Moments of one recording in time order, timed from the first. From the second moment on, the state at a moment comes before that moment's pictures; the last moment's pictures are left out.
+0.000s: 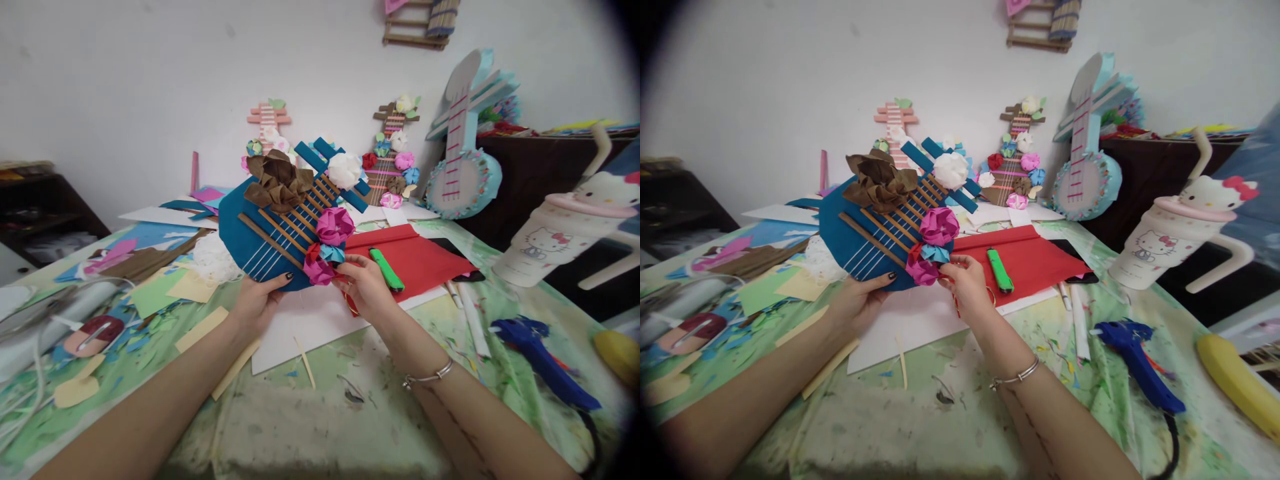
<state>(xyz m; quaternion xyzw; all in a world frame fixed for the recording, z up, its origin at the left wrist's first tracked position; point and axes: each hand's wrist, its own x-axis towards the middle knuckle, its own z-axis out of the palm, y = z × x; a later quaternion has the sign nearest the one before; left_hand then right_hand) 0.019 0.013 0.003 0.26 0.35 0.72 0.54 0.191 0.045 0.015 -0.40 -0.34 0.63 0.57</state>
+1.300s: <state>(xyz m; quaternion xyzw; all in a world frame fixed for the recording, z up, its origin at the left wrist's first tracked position) 0.018 0.015 -0.003 0.31 0.36 0.71 0.52 0.189 0.050 0.005 -0.46 -0.46 0.44 0.61</state>
